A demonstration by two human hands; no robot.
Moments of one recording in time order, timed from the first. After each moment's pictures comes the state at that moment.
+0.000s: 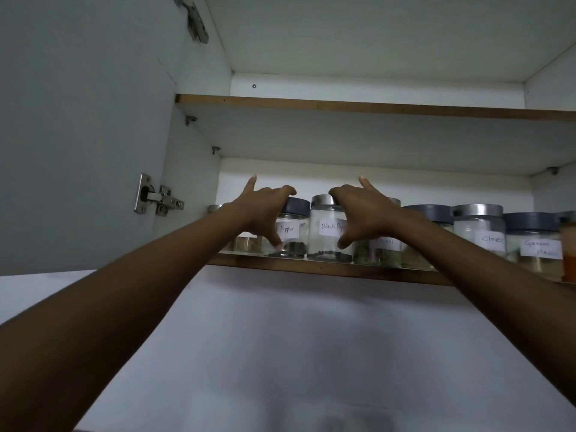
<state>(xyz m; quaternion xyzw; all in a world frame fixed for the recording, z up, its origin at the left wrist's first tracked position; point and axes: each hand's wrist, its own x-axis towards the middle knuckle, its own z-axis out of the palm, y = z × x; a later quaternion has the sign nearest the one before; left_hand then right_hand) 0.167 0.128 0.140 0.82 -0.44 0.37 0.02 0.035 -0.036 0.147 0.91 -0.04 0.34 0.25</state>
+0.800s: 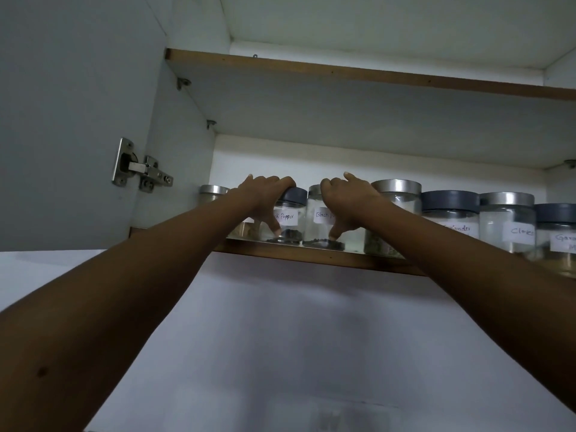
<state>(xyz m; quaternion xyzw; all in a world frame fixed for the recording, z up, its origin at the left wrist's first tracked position) 0.234 0.097 0.141 0.82 -0.45 0.36 0.05 0.093 -0.026 0.143 0.87 -0.11 0.26 0.41</state>
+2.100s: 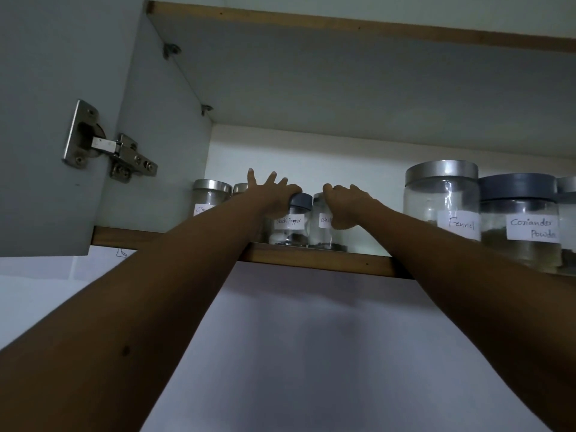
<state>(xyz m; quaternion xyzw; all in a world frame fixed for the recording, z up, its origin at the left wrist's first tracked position) 0.304 0.047 0.143 0.86 -0.37 0.34 0.02 0.215 -0.093 0.145 0.91 -0.15 0.31 0.25</state>
